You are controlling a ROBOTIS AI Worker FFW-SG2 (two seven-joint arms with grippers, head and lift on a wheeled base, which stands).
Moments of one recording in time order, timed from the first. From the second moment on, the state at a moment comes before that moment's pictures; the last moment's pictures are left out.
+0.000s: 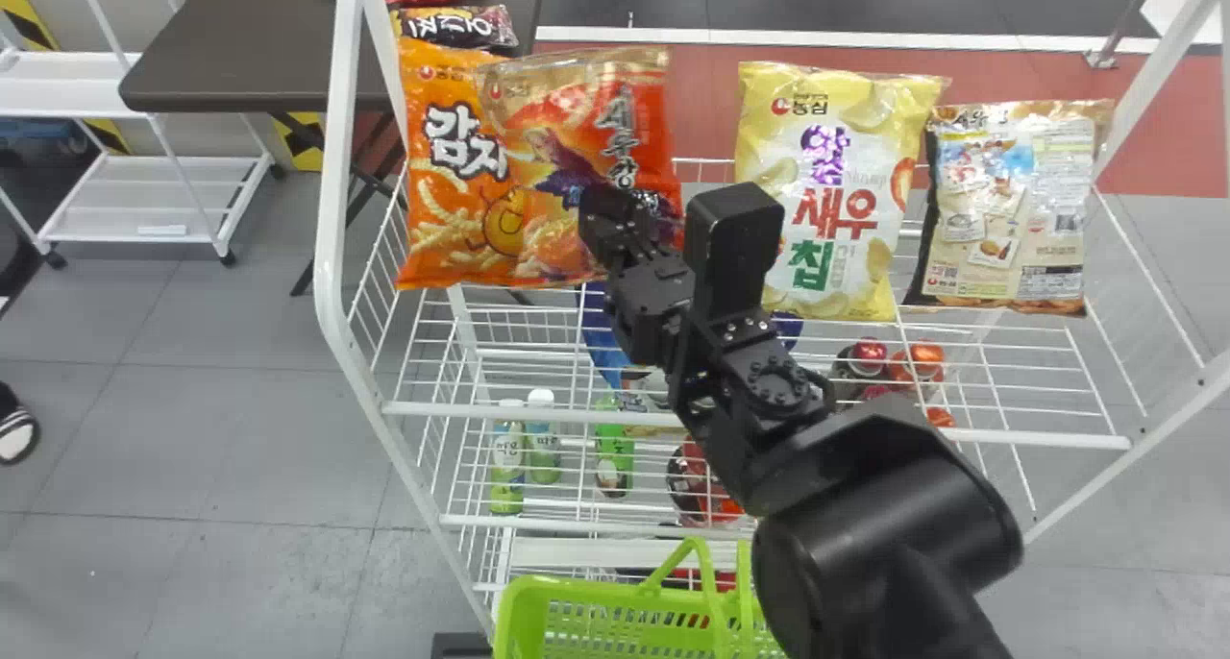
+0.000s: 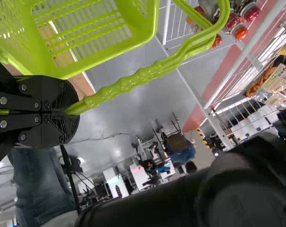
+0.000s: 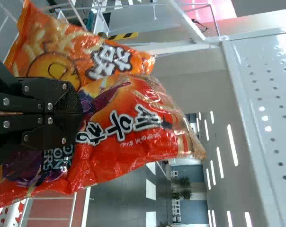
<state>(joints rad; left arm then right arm) 0.76 0.19 -0.17 -2.26 0.43 0.94 -0.74 0.02 -0.01 0.45 -1.76 -0.10 0.24 -0.02</state>
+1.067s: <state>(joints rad) 0.80 0.18 -0.21 -2.31 0.38 0.93 -0.72 0.59 -0.33 0.03 -2.67 -0.30 1.04 -0.03</state>
